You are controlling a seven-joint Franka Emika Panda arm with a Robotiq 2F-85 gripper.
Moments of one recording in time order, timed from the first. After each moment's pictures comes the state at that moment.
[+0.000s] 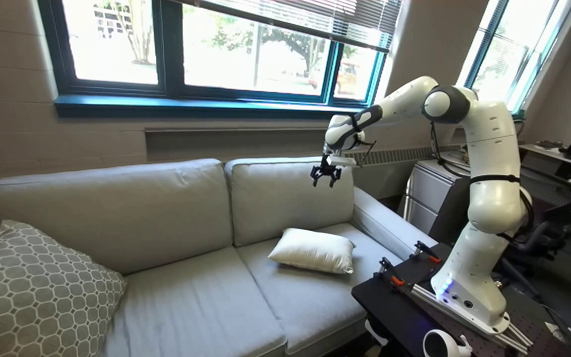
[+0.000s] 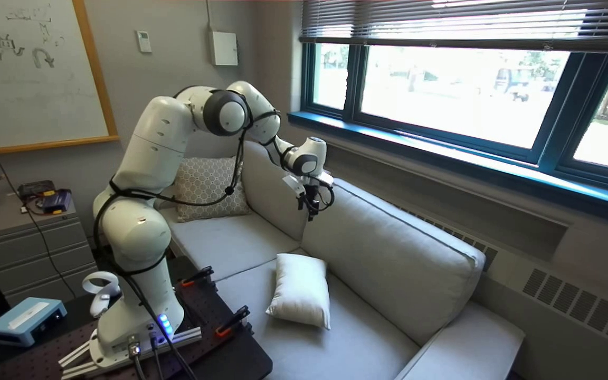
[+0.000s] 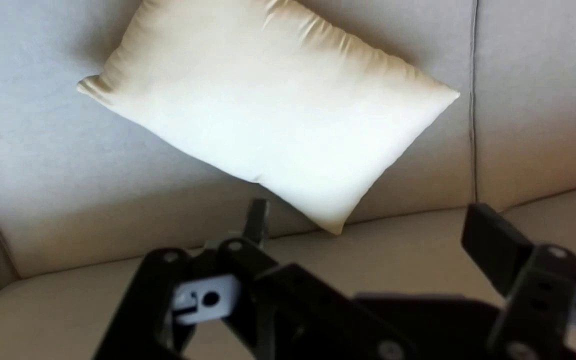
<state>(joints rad) 0.09 0.53 -0.01 -1.82 0.11 2.33 0.24</state>
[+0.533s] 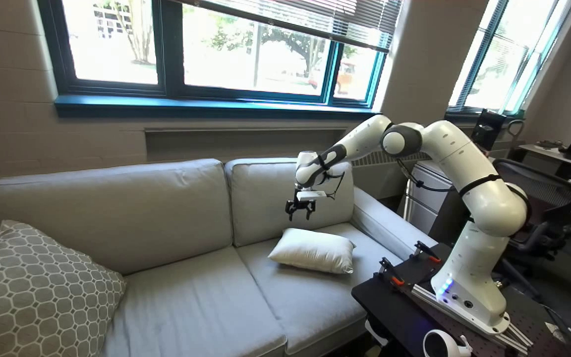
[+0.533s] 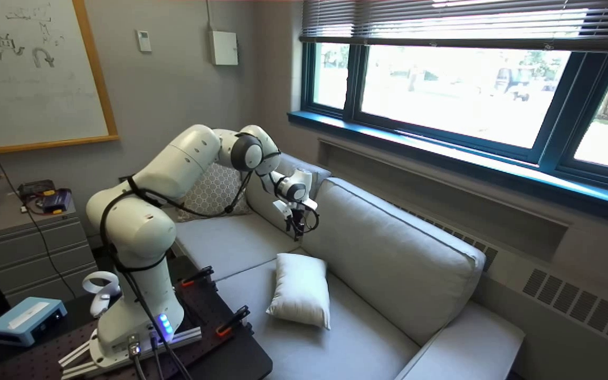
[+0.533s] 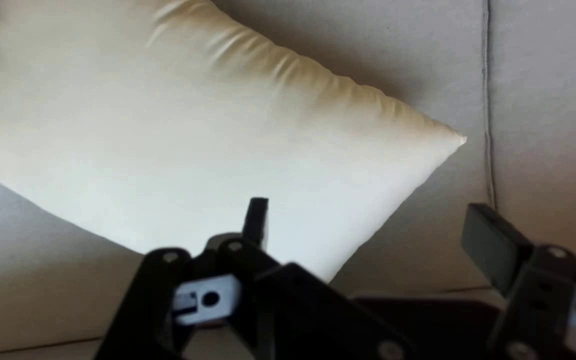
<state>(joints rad) 0.24 0.99 -0.01 -1.46 0.08 2.35 0.40</state>
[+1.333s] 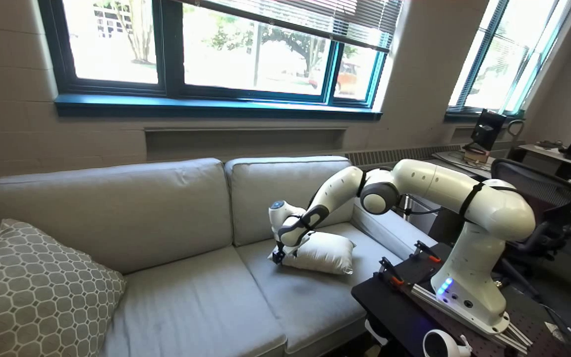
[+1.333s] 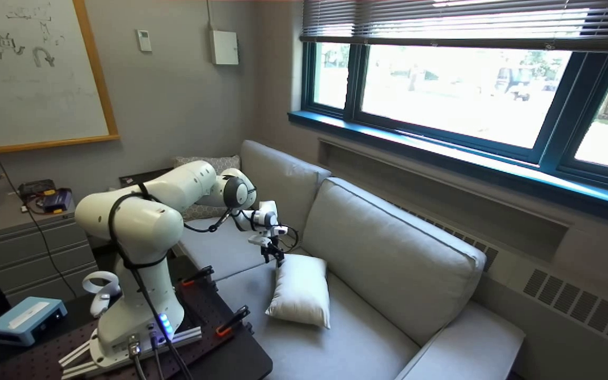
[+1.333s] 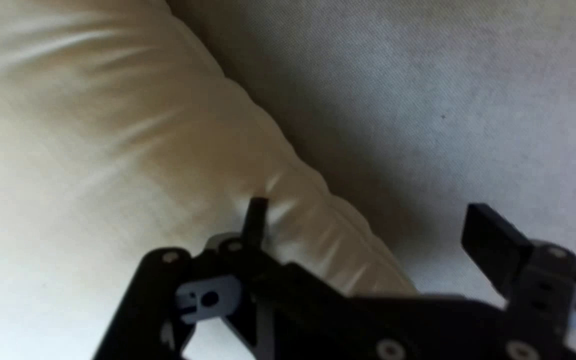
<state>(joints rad) 0.53 1.51 -0.12 -1.03 -0.15 2.33 0.48</state>
